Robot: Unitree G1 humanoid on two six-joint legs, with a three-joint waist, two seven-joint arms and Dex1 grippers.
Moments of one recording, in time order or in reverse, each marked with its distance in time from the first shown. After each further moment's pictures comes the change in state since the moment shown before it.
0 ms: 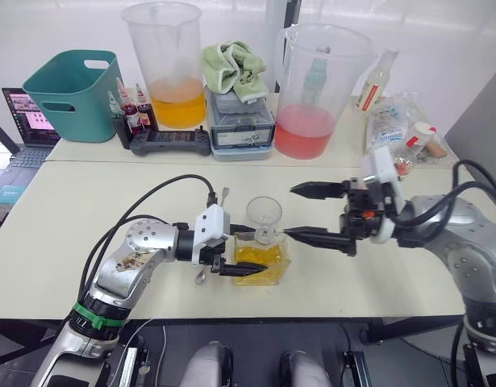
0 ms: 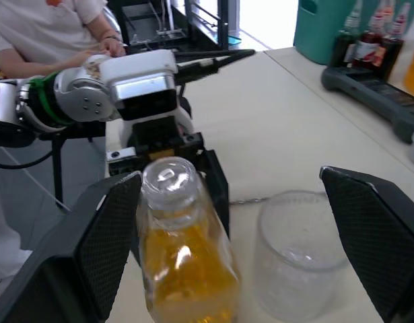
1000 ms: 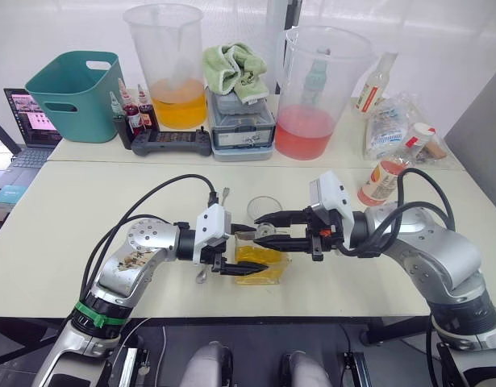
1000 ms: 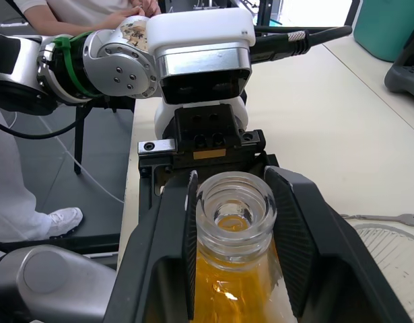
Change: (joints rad) left arm -0.006 -0.002 -0.001 0.003 0.006 0.008 -0.005; right arm -0.023 0.089 0.153 -0.005 -0.150 -0.050 0.012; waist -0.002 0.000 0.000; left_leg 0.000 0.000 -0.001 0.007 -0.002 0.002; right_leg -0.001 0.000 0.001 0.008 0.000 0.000
